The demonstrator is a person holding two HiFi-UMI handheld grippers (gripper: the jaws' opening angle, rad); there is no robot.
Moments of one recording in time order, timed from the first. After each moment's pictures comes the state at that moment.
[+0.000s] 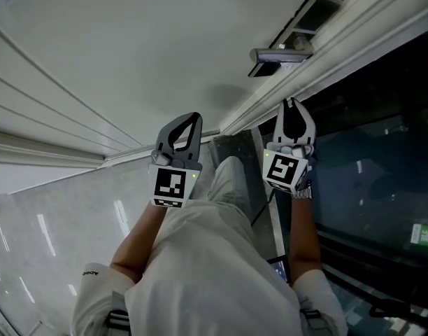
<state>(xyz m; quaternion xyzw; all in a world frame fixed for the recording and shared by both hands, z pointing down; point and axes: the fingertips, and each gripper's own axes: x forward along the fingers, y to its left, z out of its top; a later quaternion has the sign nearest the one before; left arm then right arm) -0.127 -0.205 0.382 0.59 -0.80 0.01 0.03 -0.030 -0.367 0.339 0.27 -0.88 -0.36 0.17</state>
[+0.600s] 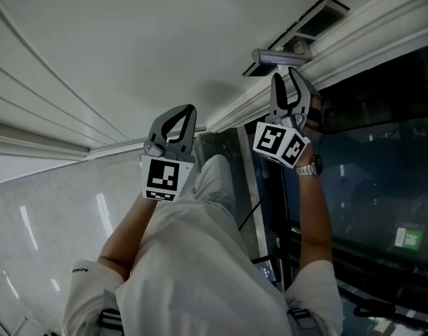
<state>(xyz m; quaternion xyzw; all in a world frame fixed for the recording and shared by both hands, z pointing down) -0.135 -0.210 0.382 0.59 -0.80 0.00 0.03 -0.085 -0.392 0.312 0.23 -0.77 -0.54 0.23</state>
